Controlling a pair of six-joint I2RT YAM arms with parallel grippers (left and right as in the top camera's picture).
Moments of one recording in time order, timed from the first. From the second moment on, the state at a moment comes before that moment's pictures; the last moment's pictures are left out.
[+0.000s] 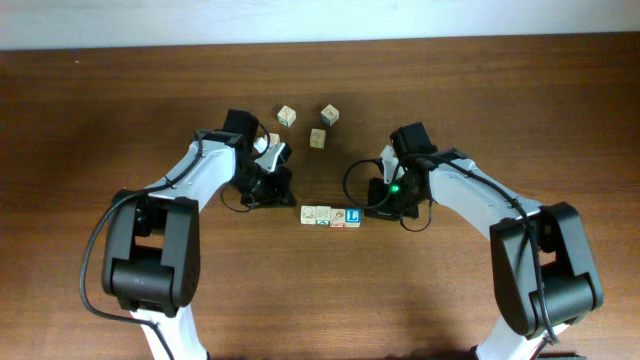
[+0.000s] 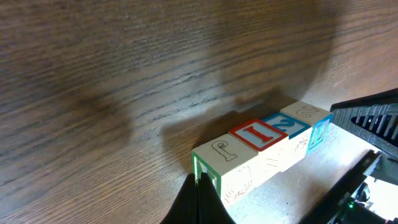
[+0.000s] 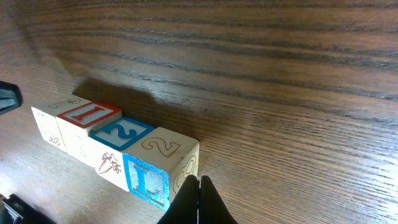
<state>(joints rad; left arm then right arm) -0.21 2.02 1.32 -0.82 0.59 -0.09 0.29 1.86 1.11 -0.65 -0.48 0.36</state>
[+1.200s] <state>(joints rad) -0.30 2.02 1.31 -0.84 0.55 -0.07 0.19 1.86 1.11 -0.73 -0.57 0.28</state>
